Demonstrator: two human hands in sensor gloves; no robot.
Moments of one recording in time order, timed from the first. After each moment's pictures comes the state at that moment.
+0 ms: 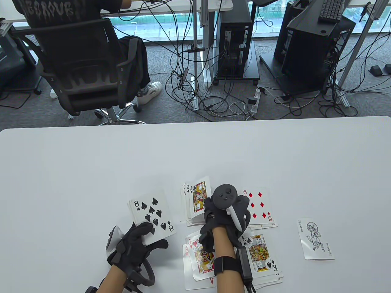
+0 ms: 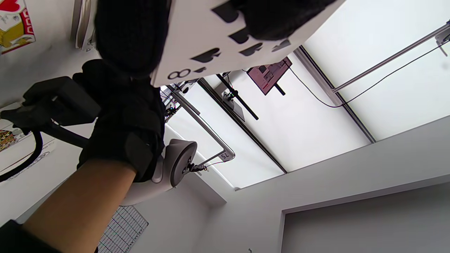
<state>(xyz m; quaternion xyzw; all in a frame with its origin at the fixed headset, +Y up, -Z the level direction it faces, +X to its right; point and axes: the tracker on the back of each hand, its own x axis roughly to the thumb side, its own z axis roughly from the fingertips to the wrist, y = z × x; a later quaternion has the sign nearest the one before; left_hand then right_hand) -0.218 -0.810 -0.260 -0.25 -0.09 0.89 0.37 0.054 -0.746 -0.342 -0.11 0.06 0.94 0.31</state>
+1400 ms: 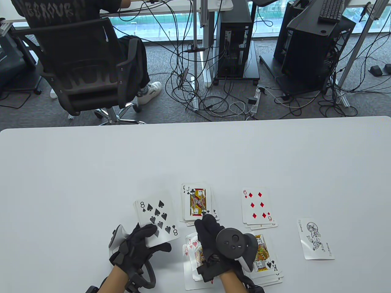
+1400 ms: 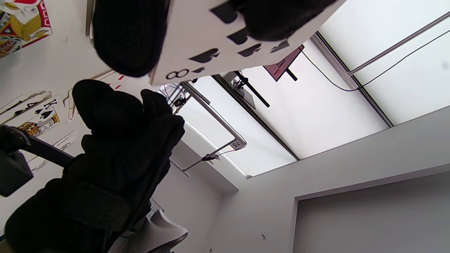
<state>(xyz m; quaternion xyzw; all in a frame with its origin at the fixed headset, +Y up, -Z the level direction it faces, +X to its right) -0.207 -0.805 -0.257 -0.28 -0.12 0.87 0.39 0.046 -0.724 -0.240 0.11 -0.12 0.90 0.41</state>
